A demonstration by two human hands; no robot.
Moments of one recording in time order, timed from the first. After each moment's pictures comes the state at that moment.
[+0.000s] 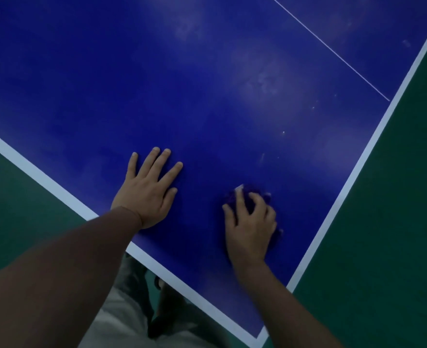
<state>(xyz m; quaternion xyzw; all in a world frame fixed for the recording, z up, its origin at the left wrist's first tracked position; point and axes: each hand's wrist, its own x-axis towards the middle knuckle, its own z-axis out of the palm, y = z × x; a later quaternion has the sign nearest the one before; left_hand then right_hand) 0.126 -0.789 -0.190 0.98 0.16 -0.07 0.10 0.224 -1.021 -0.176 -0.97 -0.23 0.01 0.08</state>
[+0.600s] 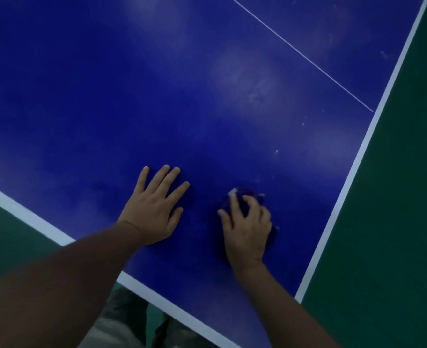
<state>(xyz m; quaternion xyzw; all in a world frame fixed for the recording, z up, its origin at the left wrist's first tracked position) 0.163 -0.766 -0.174 0.99 0.07 -0.08 0.11 0.257 -0.987 -0.181 -0.97 -0.23 -0.02 0.07</state>
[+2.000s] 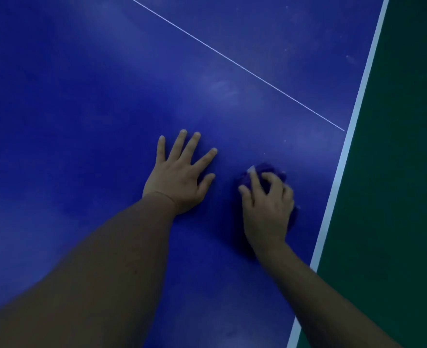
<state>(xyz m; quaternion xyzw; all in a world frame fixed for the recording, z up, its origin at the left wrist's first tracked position) 0.458 -0.787 -0.194 0.99 0.06 -0.06 0.11 0.497 -0.998 -0.185 -0.98 -0.18 -0.09 0.05</state>
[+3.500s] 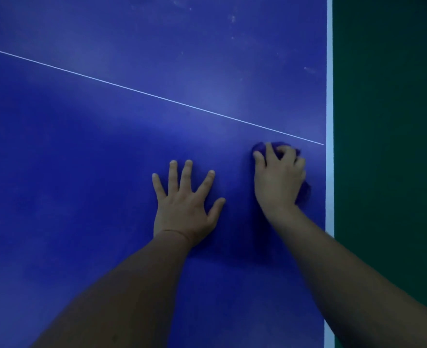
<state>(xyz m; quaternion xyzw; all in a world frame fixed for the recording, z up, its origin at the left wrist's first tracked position) 0.544 -0.824 -0.198 0.99 0.09 -0.05 0.12 0.662 -0.991 -0.186 -0.99 0.03 -0.07 0.08</state>
